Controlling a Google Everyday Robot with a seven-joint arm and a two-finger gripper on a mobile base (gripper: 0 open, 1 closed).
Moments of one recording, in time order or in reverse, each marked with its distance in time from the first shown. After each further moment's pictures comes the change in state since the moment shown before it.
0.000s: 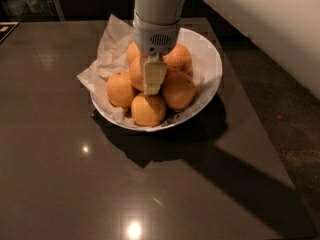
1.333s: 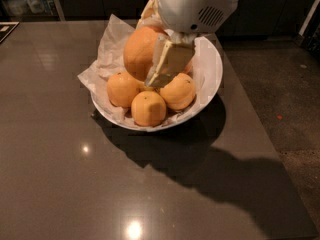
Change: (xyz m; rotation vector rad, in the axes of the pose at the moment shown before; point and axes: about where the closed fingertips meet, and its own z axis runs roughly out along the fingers) arm -0.020 0.071 -0.113 0.223 -0.345 -0.142
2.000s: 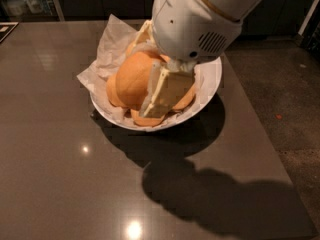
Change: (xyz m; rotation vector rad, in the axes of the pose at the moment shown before) arm -0.022 0.051 0.003 -0.076 -0.022 0.025
